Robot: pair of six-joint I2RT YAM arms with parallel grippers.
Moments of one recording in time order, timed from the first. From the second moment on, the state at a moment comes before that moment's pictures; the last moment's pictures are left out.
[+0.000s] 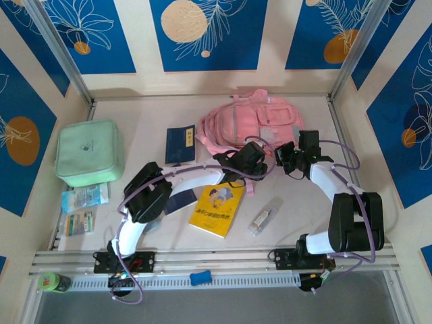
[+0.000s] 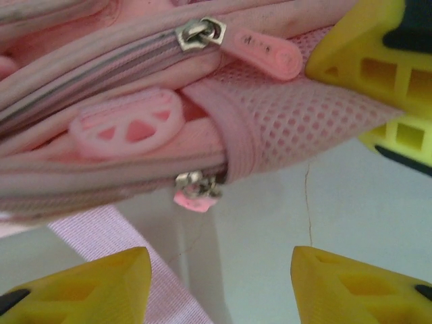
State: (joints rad) left arm -1.02 2.10 1.63 -0.35 -0.14 -0.55; right arm 0.02 1.38 0.77 -0.23 -0.44 1.23
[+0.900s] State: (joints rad) left arm -0.98 2.23 1.78 -0.37 -0.22 -0.65; right arm 0.03 1.38 0.77 -0.22 -0.44 1.24
